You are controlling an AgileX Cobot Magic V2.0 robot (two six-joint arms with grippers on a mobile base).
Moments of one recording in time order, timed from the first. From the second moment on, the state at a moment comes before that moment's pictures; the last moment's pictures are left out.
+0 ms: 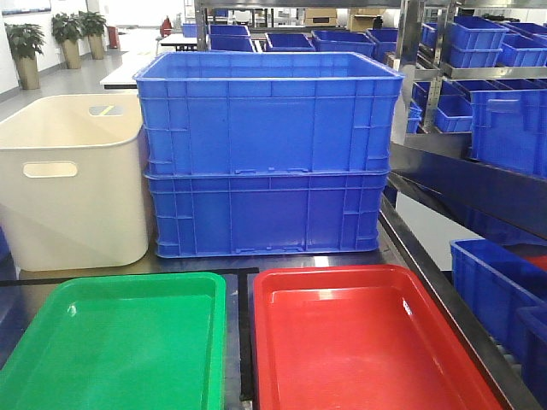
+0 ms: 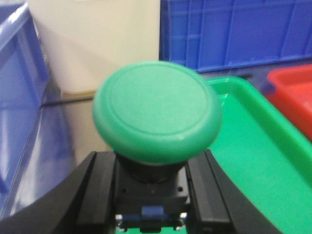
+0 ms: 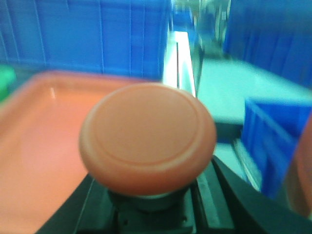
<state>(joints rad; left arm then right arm) -0.22 0.58 -0.50 0.35 0.27 -0.35 0.13 0.52 -0.32 -0.16 0.05 0.06</state>
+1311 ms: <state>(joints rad) -0.22 1.52 -0.64 0.49 -0.47 -0.40 0.13 1.70 -0.78 -0.92 -0.66 0.54</state>
